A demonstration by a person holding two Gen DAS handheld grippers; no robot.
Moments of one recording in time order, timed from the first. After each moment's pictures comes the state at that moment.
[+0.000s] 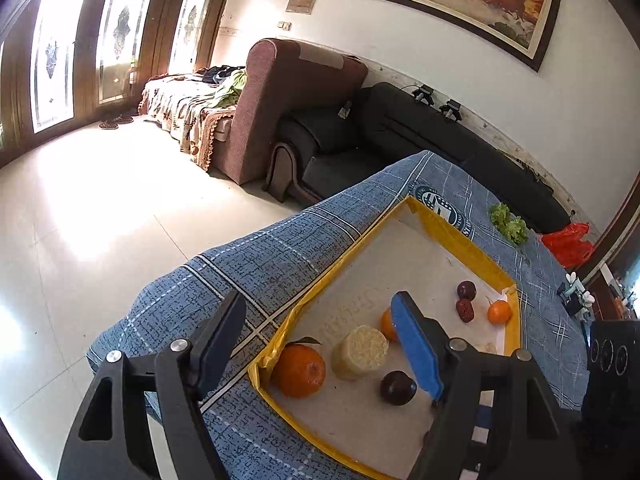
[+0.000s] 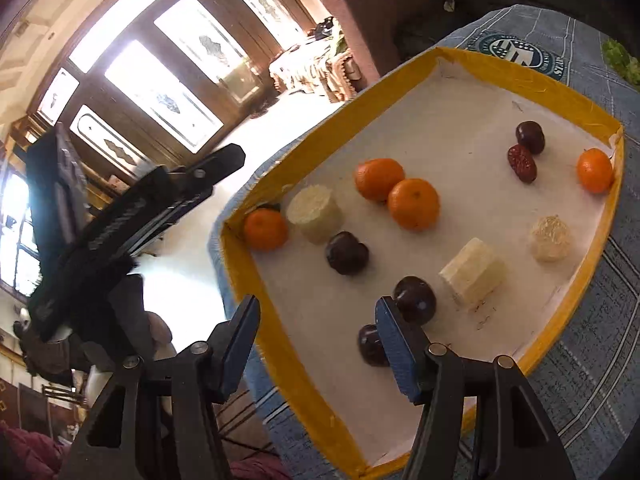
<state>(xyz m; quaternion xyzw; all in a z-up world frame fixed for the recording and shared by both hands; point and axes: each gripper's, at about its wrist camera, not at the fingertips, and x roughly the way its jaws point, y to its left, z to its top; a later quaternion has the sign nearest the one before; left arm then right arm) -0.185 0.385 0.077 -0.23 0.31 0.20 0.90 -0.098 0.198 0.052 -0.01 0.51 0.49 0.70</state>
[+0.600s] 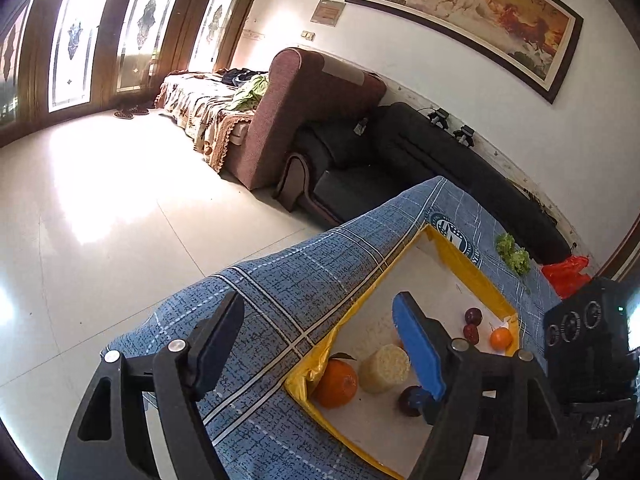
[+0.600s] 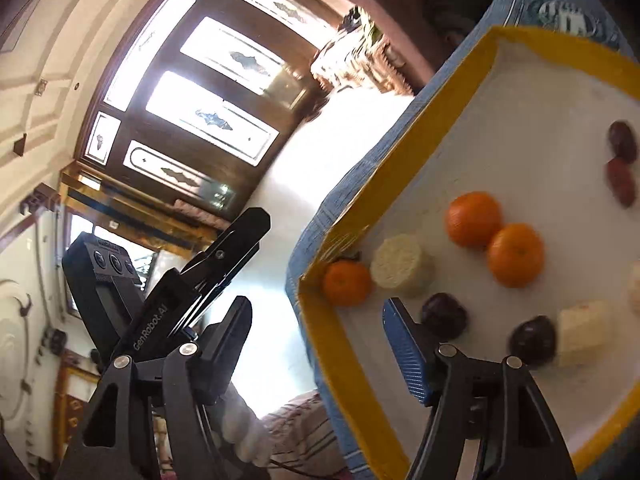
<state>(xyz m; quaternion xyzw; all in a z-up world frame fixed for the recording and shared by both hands) -0.213 0.420 0.081 -0.27 0.27 0.22 0.90 -0.070 0.254 0.046 0.13 0.56 0.57 0.59</state>
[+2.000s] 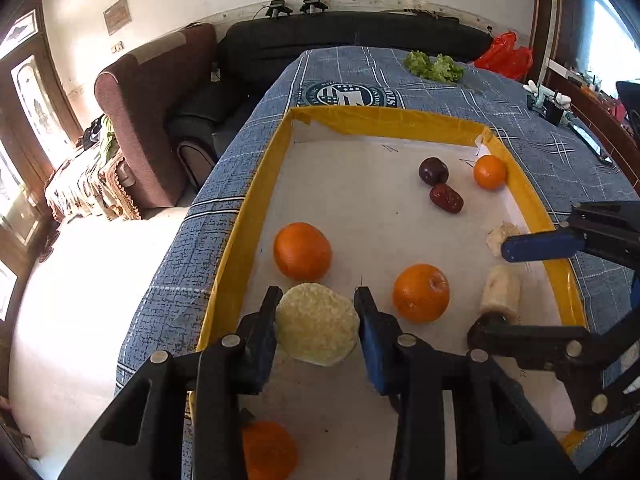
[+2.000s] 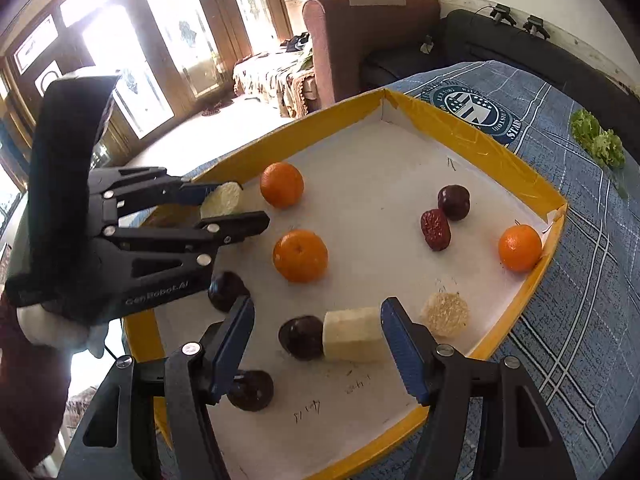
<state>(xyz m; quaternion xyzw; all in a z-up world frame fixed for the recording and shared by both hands) -0.092 0.340 0.048 0.04 0.45 0.02 0.89 -0.070 0.193 0.045 -0.11 0.45 0.43 0.78</state>
